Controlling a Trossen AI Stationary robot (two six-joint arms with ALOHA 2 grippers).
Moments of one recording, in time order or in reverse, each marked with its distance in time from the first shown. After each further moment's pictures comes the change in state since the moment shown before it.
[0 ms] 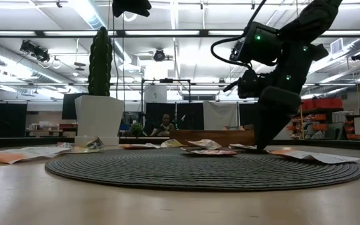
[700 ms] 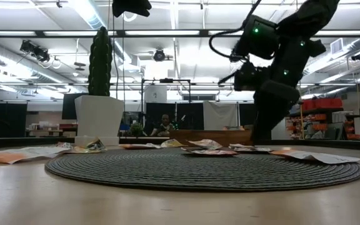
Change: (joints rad) left arm 0.000 0.000 0.000 0.000 0.000 -0.008; right arm -0.004 -0.028 0.033 0.015 0.021 -0.103
